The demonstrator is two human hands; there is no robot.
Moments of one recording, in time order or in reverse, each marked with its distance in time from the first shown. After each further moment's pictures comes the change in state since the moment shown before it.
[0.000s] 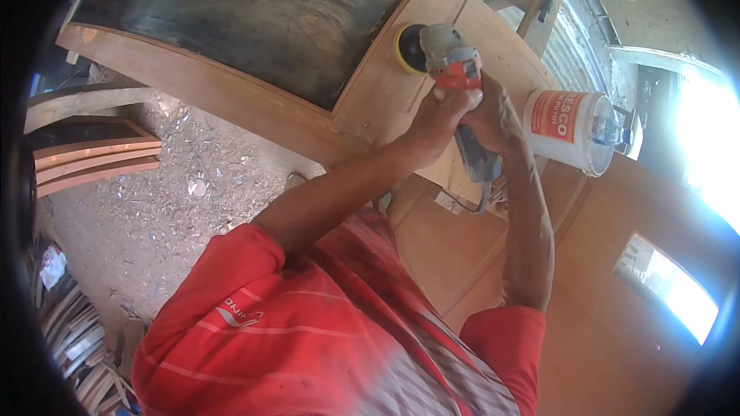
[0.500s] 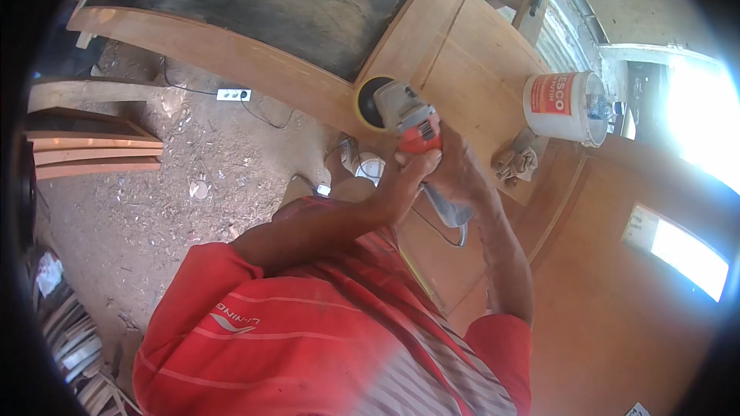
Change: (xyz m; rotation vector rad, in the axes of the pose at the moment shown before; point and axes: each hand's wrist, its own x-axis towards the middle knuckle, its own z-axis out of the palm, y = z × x) left_hand -0.163 -0.023 -0.045 0.023 0.035 -0.039; right_hand -0.119 -0.053 0.092 0.069 -0.077 0.053
